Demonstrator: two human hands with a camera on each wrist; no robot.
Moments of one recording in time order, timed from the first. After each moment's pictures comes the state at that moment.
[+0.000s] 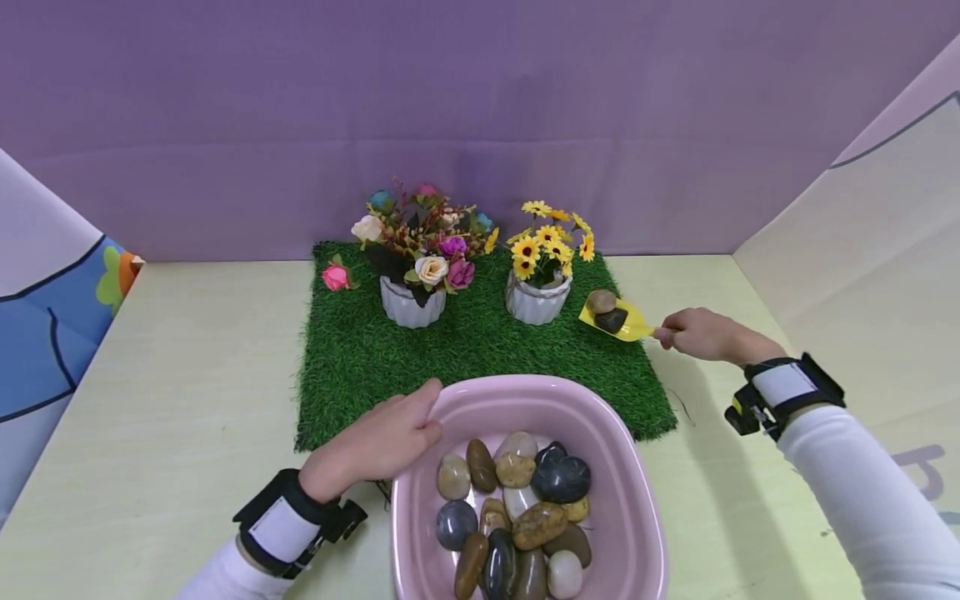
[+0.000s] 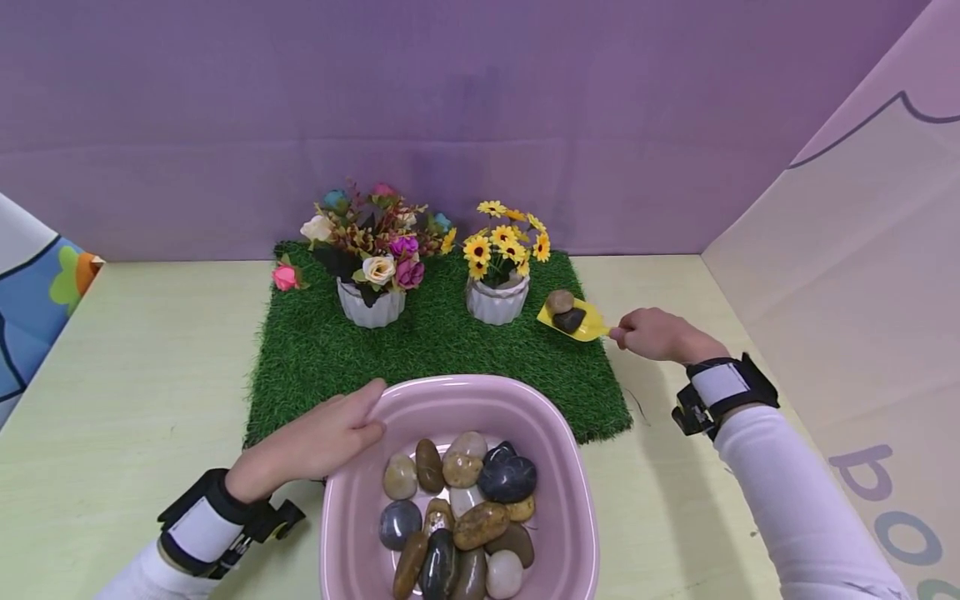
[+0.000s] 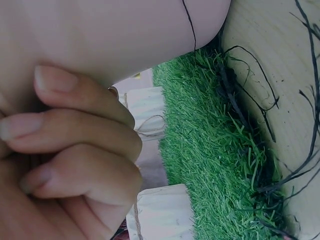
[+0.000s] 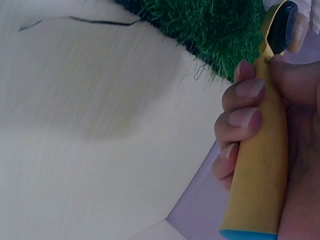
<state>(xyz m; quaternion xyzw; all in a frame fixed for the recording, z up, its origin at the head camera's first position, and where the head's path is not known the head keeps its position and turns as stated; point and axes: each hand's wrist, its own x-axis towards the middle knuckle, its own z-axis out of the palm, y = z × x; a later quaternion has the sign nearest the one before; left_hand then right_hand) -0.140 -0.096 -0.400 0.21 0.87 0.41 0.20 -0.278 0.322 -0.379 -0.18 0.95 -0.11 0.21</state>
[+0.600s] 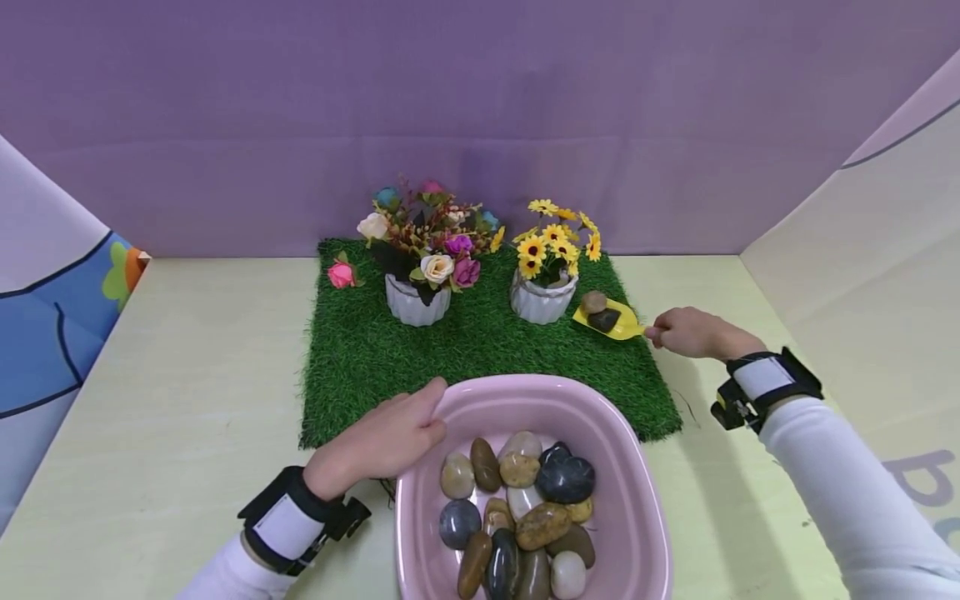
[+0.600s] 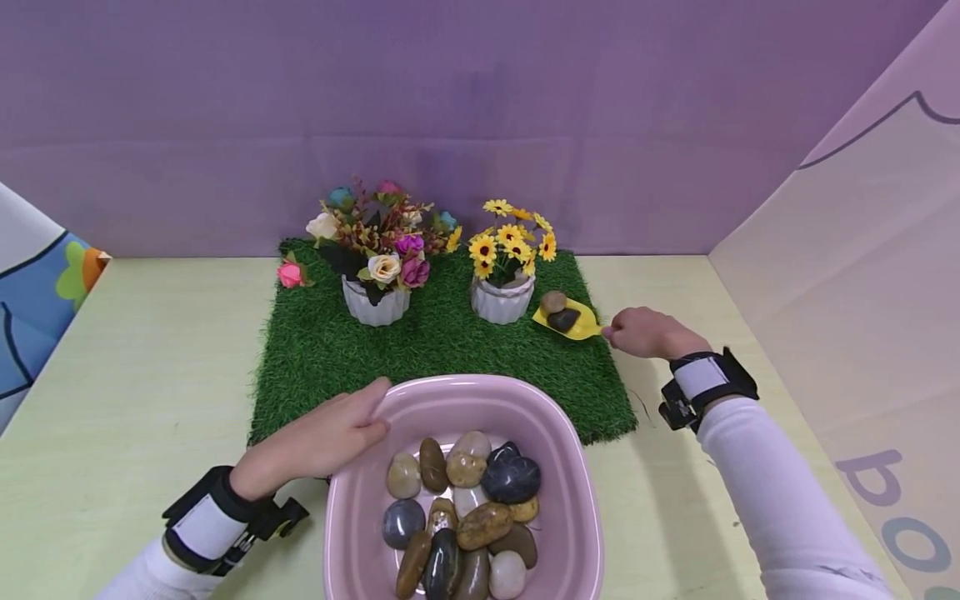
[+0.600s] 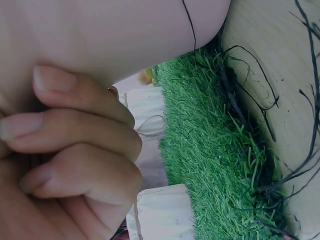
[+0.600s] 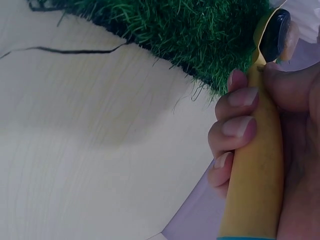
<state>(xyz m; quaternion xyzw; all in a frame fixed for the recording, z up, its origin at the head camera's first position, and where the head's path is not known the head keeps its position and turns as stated) -0.140 -0.098 -0.401 0.21 0.86 0.42 0.20 -0.286 0.305 -0.385 -0.16 0.95 -0.10 0.25</state>
